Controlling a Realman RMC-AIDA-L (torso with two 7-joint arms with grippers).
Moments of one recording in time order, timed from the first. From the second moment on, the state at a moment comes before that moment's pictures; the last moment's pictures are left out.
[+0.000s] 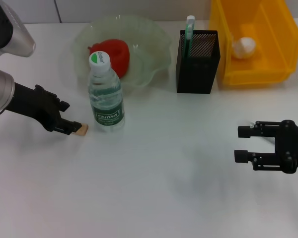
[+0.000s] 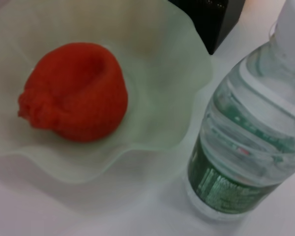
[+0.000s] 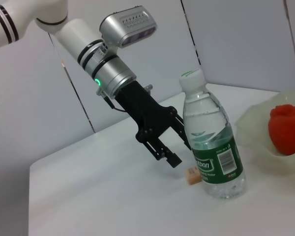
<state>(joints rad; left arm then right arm) -0.61 -2.07 1.01 1.06 2.54 1.46 -1.88 0.40 2.04 -0.64 -0.70 -2.07 -1.79 1.35</state>
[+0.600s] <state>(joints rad) -0.62 -2.07 1.05 0.97 2.56 1.35 -1.87 0.43 2.04 -0.64 -0.68 -2.07 -1.78 1.35</state>
